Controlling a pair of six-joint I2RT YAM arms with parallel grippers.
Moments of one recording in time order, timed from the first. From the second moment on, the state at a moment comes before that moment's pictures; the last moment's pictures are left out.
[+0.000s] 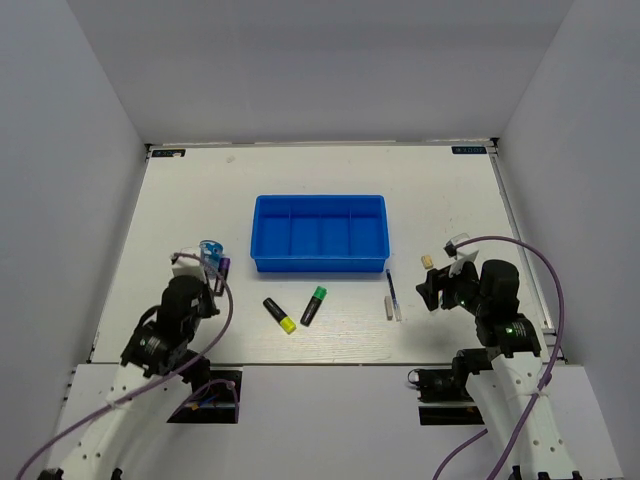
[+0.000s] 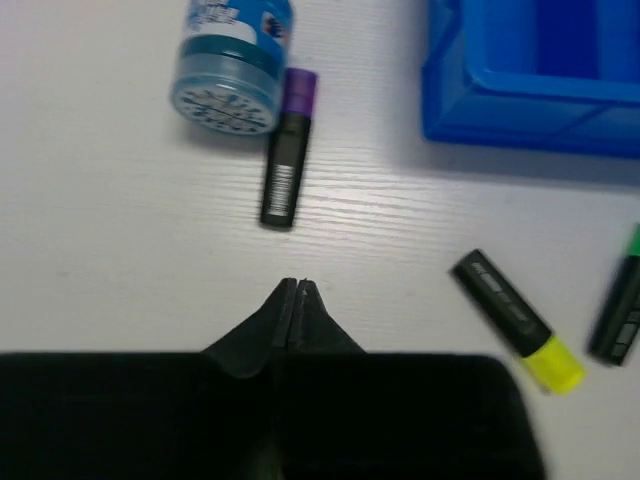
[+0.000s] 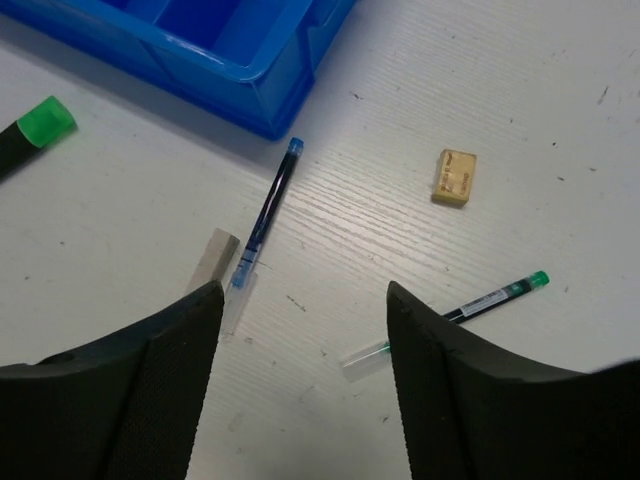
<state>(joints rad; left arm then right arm) -0.41 0.28 0.43 -0.72 -0.33 -0.31 0.08 0.45 0.43 -0.53 -0.43 -0.15</state>
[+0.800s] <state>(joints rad) -0.10 1.23 0.84 -0.61 -0.19 -0.13 0.09 0.45 0.44 -0.56 -0.44 -0.16</state>
